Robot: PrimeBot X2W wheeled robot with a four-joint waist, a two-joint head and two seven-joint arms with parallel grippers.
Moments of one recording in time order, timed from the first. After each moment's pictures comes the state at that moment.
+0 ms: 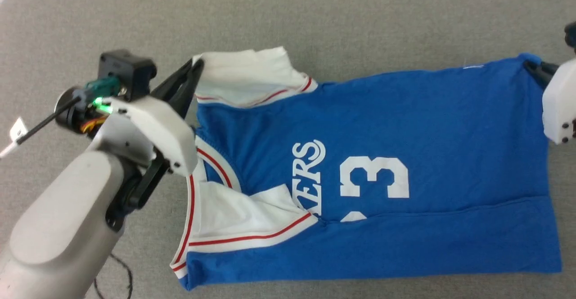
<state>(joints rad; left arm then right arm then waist) -0.64 0.61 -0.61 -0.02 -0.70 0.14 0.21 -0.84 -0.73 0.65 0.51 0.70 0.13 0.33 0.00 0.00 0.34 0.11</state>
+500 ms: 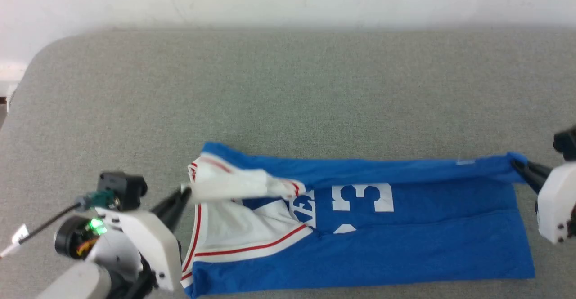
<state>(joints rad) -0.21 0.74 -0.58 -0.20 -0.84 0.24 0.24 -0.39 -0.78 0.49 0.29 0.71 0.13 0.27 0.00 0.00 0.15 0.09</state>
